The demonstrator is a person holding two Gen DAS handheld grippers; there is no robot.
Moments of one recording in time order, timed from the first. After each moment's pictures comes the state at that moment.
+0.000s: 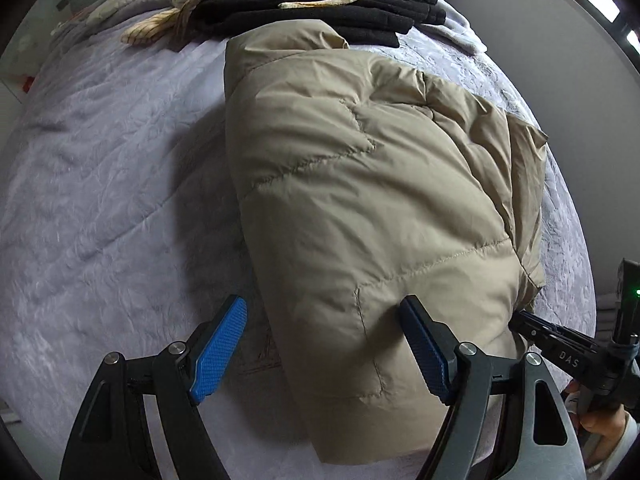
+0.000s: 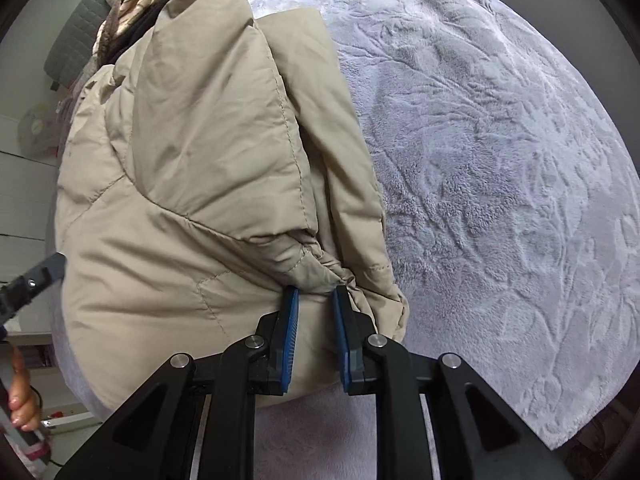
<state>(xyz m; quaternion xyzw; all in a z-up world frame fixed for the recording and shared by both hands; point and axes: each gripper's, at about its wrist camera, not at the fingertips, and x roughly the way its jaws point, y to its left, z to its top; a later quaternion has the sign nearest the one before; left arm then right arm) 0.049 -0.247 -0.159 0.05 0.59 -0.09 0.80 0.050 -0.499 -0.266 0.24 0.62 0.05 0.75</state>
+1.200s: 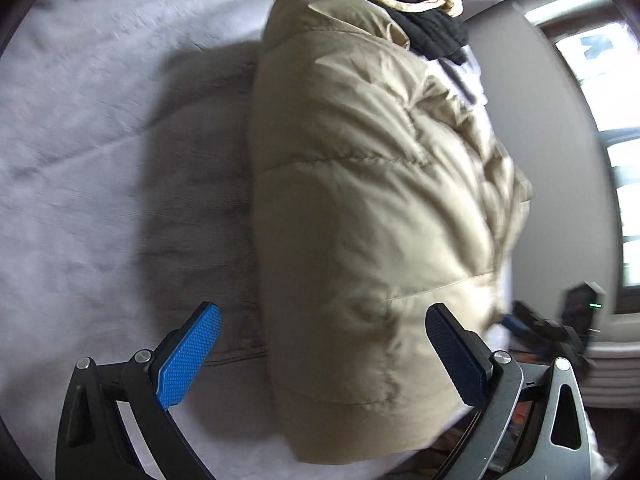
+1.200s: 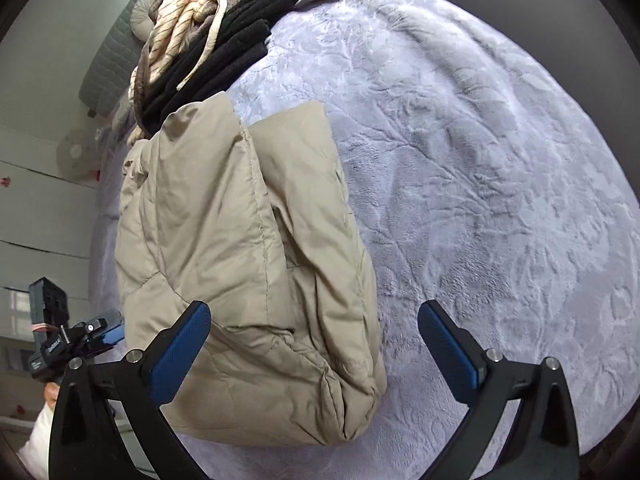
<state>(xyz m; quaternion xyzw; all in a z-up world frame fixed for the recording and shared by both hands) 0.077 -0.162 -0.197 -0.19 0.63 -0.18 0.73 0.093 -0.545 -0.241 0.30 0.57 0.12 0.75</state>
